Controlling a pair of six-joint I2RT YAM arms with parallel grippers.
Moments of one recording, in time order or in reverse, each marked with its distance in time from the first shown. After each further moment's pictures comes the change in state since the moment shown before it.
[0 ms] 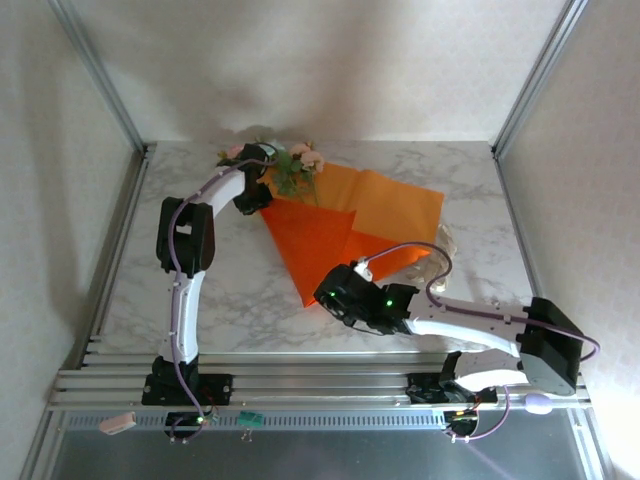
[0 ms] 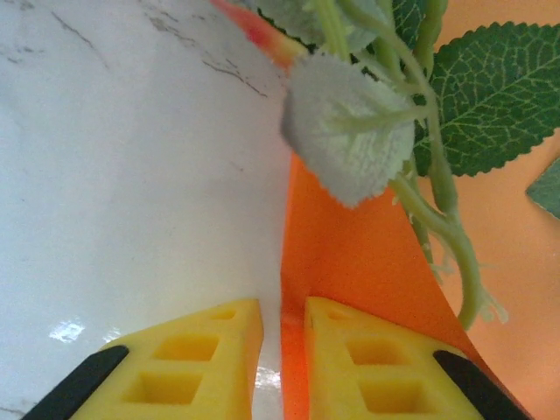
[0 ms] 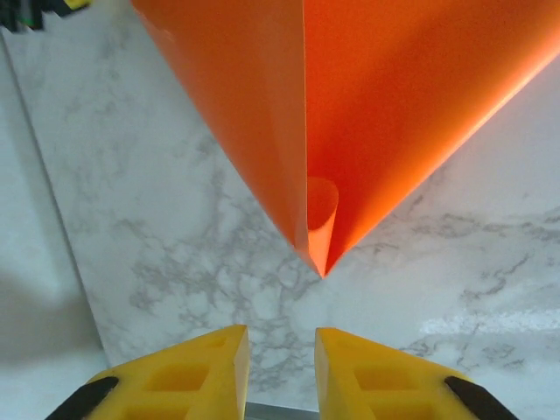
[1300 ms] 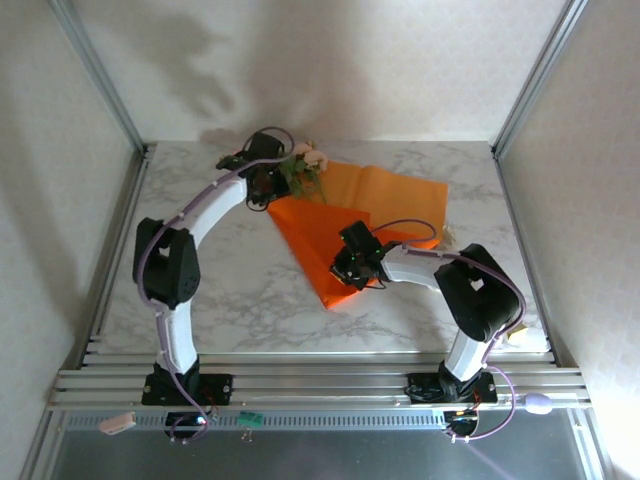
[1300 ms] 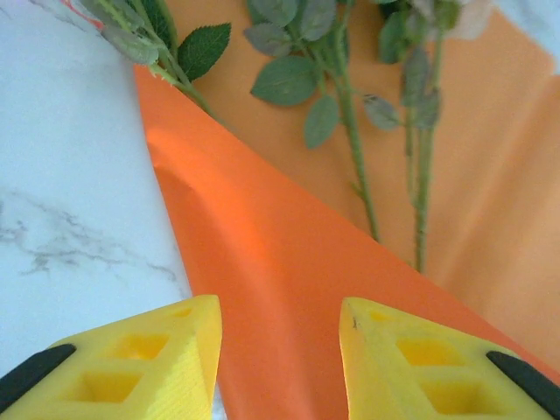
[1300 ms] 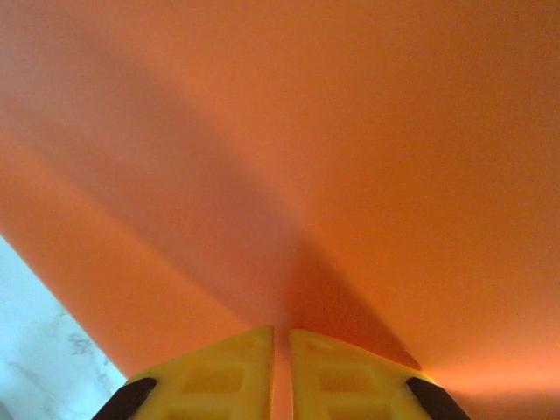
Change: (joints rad) left arm -0.151 -0.400 -0.203 0.068 0.010 -0.082; right arm -0.431 0.465 0.121 0.125 -0.373 -0.281
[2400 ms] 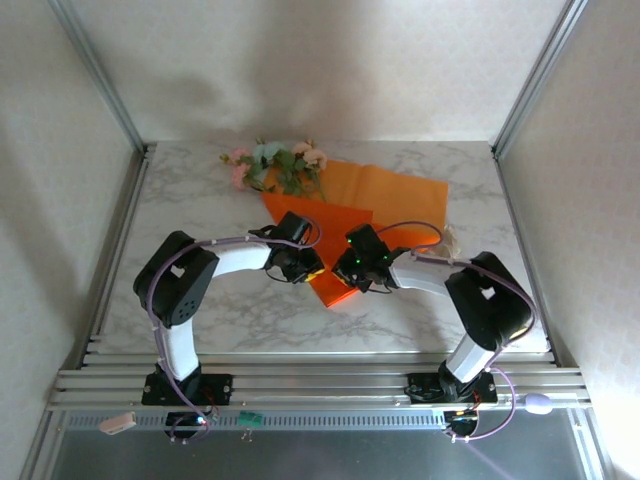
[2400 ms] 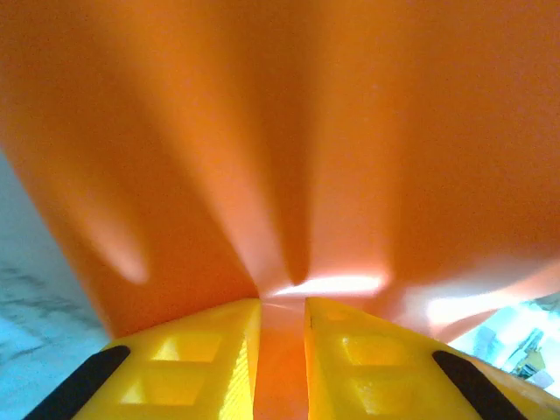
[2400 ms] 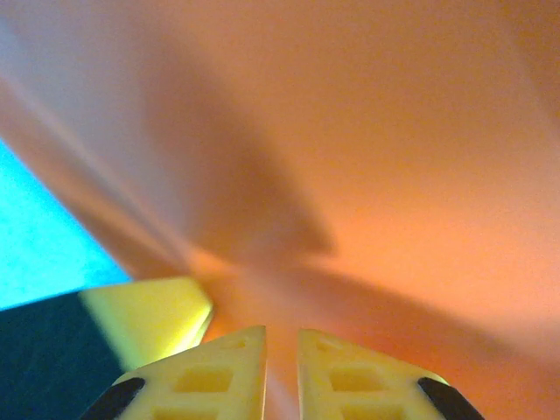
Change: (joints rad) left arm -0.244 -0.066 -0.652 0.508 0.365 -0.374; right arm -0.006 -0.104 -0.076 0.049 -0.010 -0.023
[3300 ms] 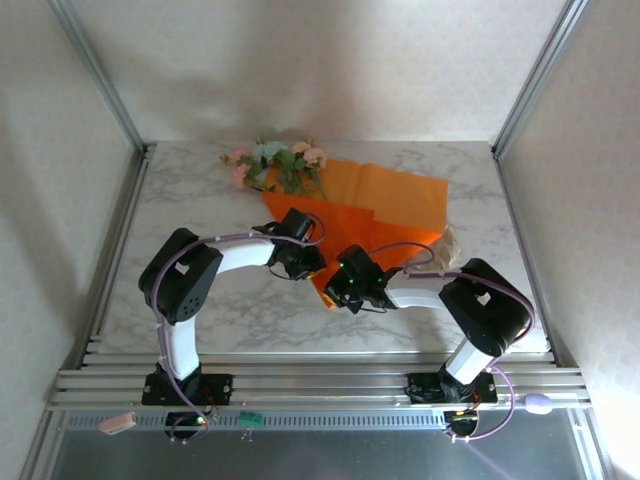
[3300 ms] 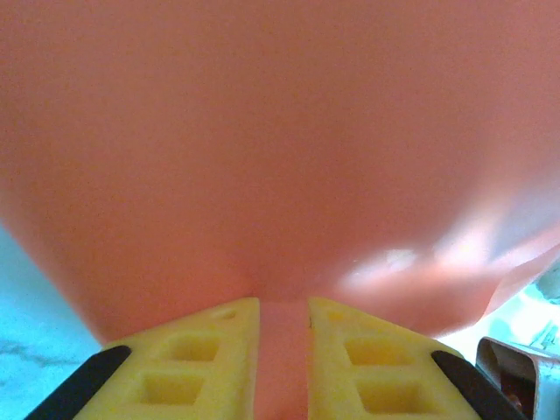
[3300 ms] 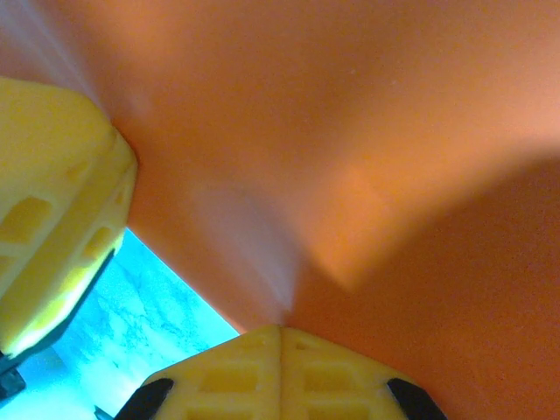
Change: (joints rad) left arm 0.007 0.045 0.075 -0.054 0.005 0.077; right arm 0.127 0.009 -0.137 0.154 -0.041 0.184
